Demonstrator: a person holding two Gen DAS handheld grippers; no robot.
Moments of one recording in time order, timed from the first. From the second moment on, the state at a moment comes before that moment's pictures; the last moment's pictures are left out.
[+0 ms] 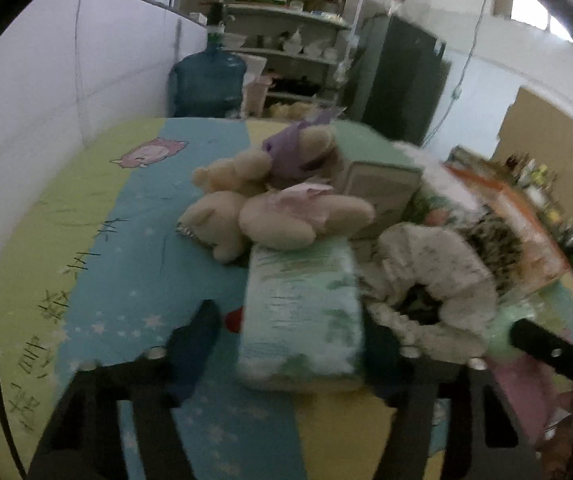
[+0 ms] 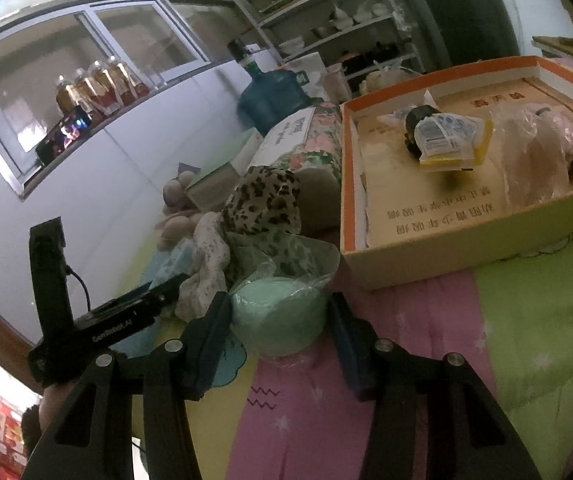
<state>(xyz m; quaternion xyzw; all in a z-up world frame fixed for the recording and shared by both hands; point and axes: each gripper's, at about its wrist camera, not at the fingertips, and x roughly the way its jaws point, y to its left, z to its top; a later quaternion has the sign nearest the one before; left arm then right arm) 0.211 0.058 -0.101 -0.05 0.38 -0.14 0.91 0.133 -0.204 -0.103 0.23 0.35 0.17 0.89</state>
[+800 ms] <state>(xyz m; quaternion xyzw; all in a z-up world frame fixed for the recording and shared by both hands) 0.137 0.066 -0.070 -0.08 0.31 -0.14 0.94 0.093 -0.206 -0.070 0.21 0.30 0.18 0.92</state>
